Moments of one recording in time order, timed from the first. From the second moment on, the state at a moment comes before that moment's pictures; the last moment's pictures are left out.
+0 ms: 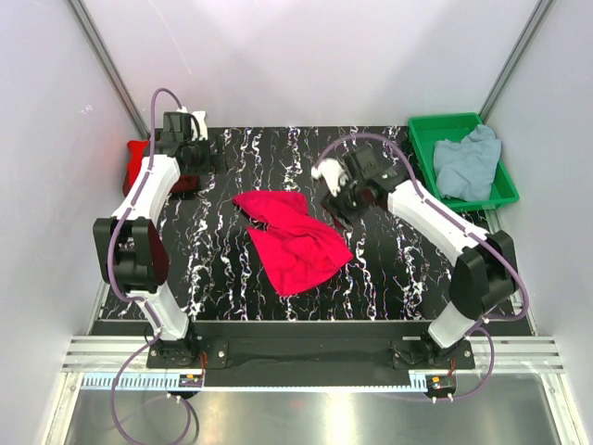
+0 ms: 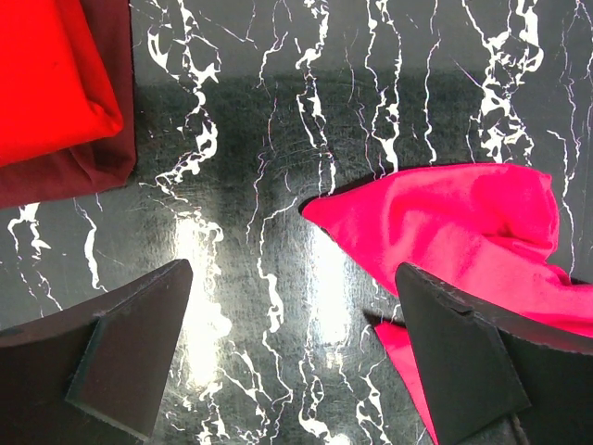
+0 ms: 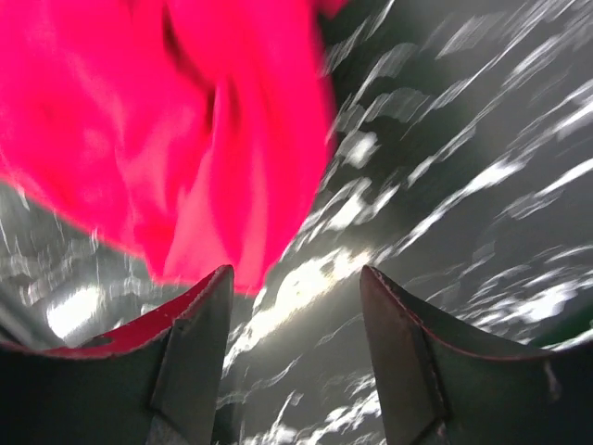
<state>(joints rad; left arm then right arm) -0.02 1.77 1.58 -0.63 0.15 -0.08 0.54 1.64 1.36 -0.78 -0.20 -0.38</state>
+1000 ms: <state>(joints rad) -0.06 1.71 1.44 -0.59 0.16 -0.09 0.67 1.94 1.66 -0.67 -0.36 -0.27</state>
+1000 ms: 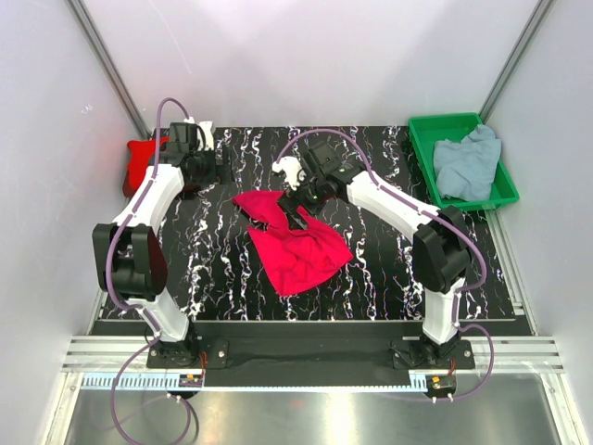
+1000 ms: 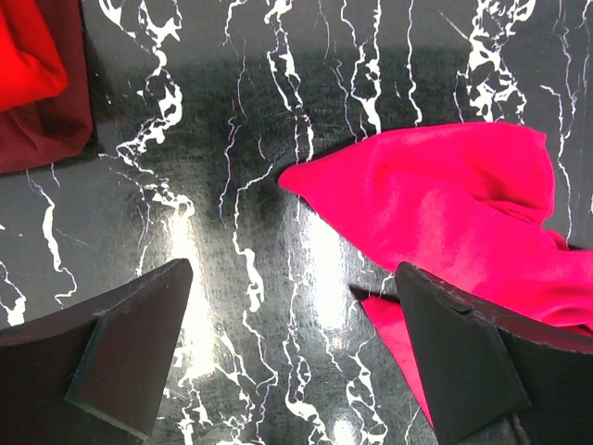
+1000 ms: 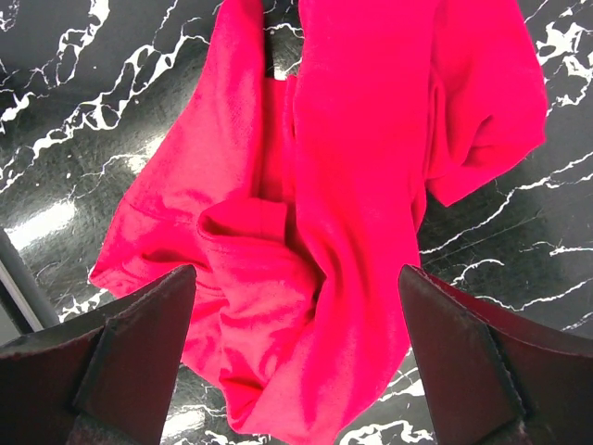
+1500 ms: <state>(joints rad) -0.09 1.69 1.44 -0.58 0.16 -0.09 0.67 1.92 1.64 -0.65 -0.28 -0.24</state>
